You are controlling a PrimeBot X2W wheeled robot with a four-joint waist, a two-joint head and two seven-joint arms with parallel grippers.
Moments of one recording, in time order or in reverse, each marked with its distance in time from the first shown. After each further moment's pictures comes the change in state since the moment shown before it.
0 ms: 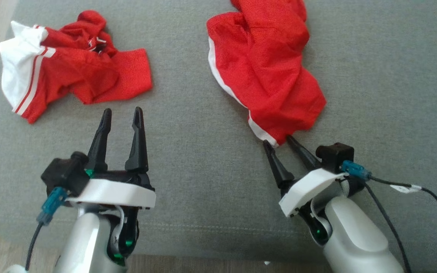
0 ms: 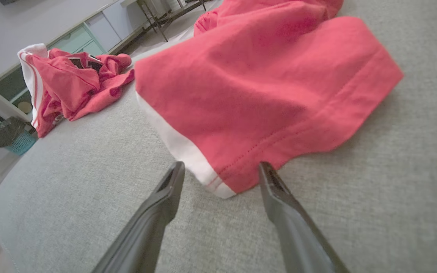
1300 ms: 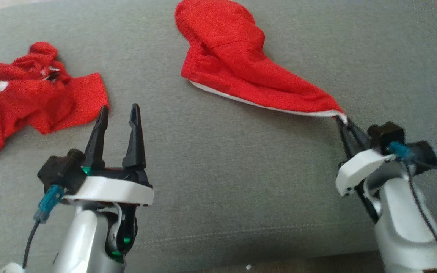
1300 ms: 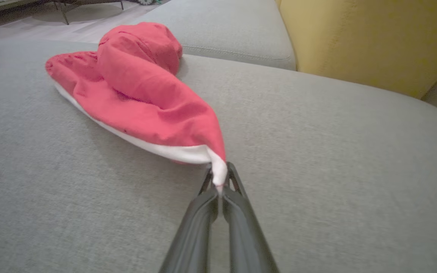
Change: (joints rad) left arm -0.009 0.000 0.009 -0.001 -0.002 0.000 0.000; right arm 0.005 -0.085 -0.294 -0.105 -0.409 0.001 0.065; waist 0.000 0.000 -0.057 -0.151
